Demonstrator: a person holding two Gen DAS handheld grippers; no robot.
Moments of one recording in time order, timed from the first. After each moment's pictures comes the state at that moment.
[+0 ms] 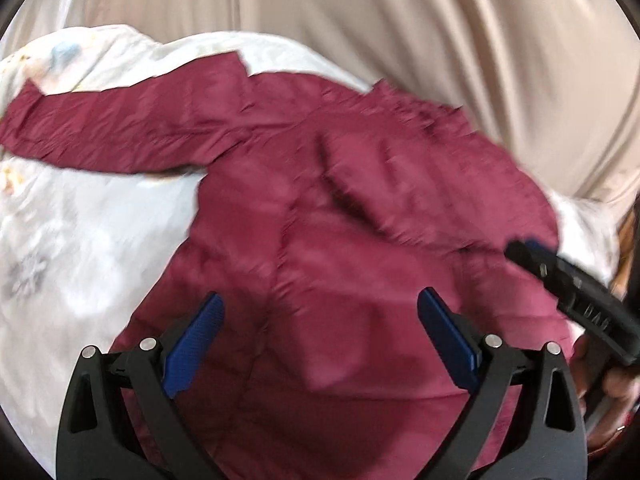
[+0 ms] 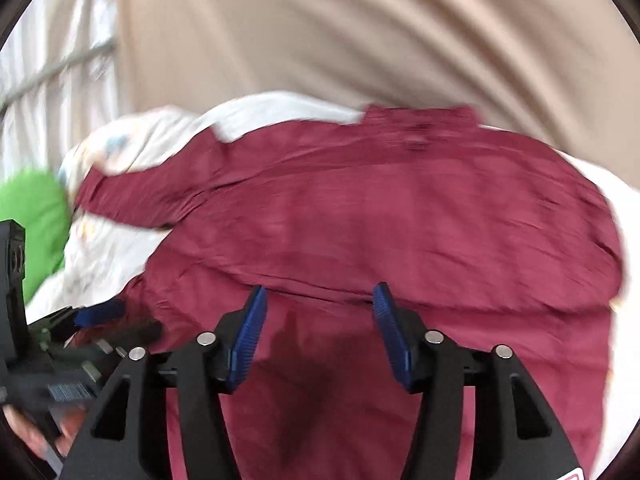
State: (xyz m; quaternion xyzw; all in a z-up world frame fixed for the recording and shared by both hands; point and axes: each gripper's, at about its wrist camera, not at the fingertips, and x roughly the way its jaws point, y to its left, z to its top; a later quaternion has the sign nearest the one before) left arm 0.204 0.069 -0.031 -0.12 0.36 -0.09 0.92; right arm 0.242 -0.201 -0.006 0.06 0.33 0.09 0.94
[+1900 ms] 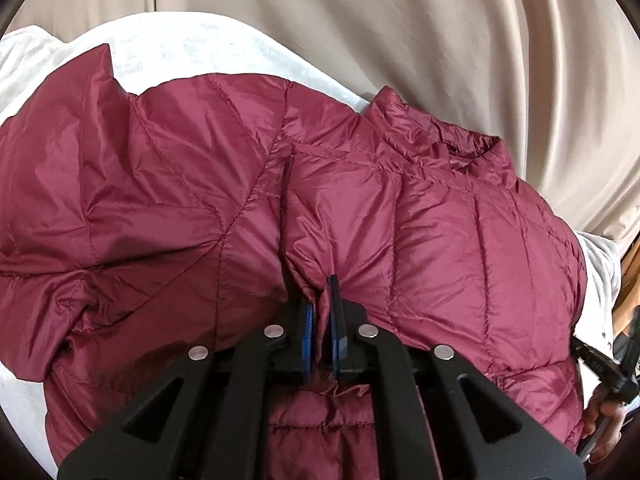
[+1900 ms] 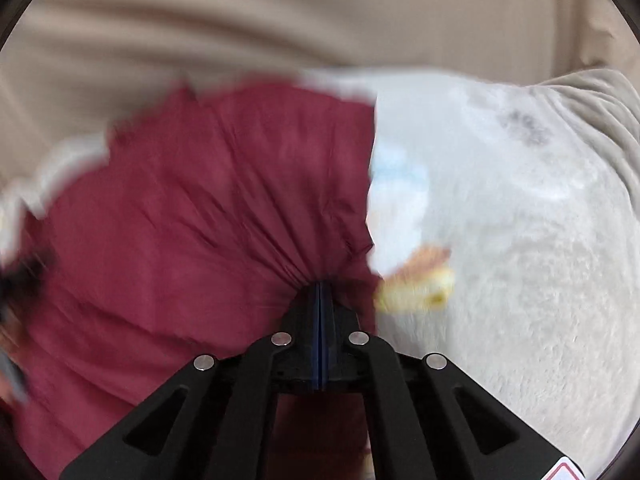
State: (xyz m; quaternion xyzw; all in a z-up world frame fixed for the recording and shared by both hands) left arm 0.385 0.038 -0.057 -0.12 0.37 -0.14 0.91; right arm 0.283 -0.416 -0.055 0.12 0.39 -0.08 0.91
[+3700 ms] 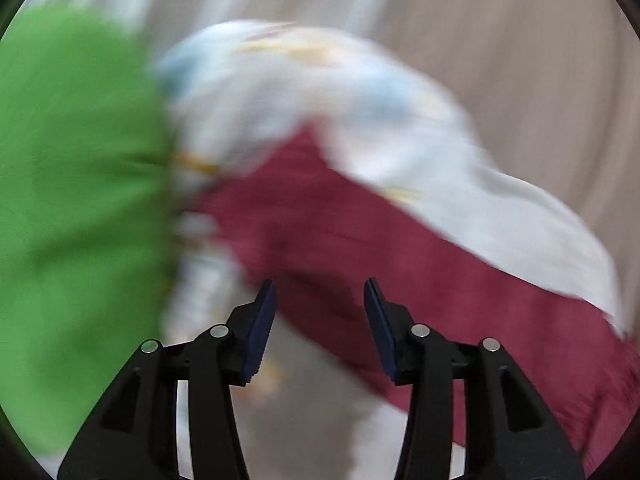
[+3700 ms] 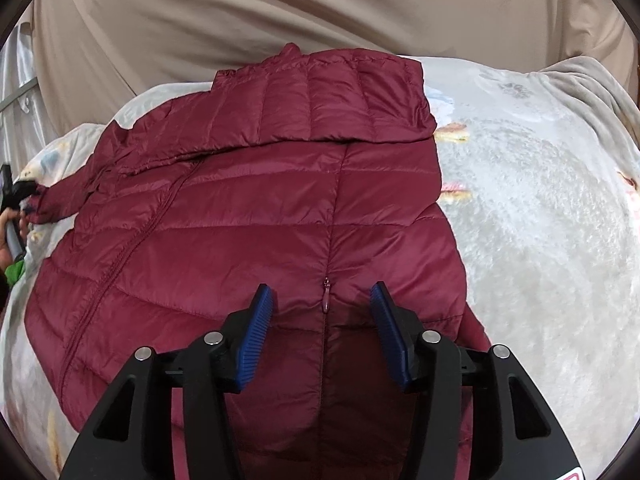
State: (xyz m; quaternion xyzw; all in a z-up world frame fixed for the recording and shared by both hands) left arm 0.299 0.384 -0.010 -0.24 0.29 0.32 0.87; right arm 0.129 -0.308 -0.057 0.08 0.38 -0.01 0.92
